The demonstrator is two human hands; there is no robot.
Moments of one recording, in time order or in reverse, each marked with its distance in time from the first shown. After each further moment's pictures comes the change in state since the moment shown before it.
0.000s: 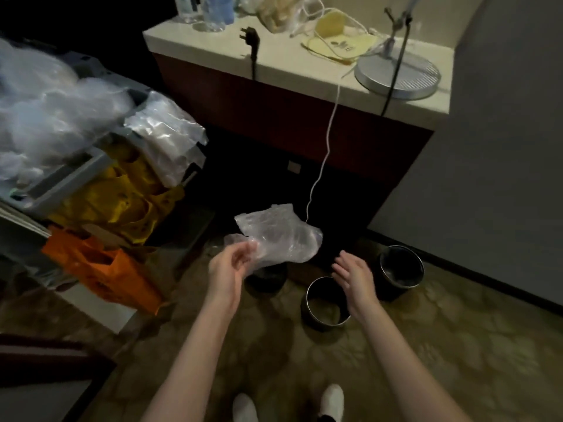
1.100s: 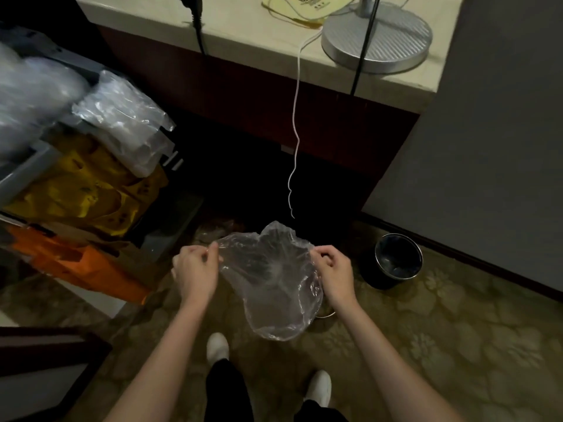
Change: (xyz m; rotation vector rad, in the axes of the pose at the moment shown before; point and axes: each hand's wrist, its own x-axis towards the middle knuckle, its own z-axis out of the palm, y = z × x) left_hand 0.070 -0.074 0.039 1.309 0.319 0.316; right_hand 0.082 -0.019 -0.056 -0.401 -0.155 -0.309
